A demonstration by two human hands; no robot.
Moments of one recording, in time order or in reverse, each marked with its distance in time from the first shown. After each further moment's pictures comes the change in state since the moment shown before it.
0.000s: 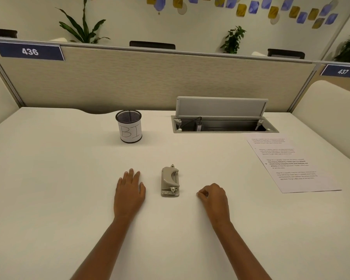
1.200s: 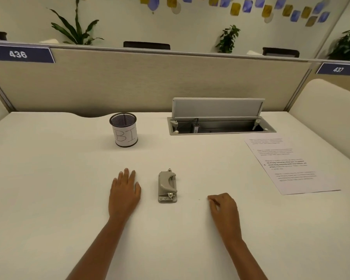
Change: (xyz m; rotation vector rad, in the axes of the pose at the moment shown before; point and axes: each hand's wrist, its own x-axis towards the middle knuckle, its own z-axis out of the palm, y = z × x) left_hand 0.021 -0.004 0.001 0.086 -0.029 0.019; right_hand -0.011 0.029 -0.007 0.105 0.126 -0.009
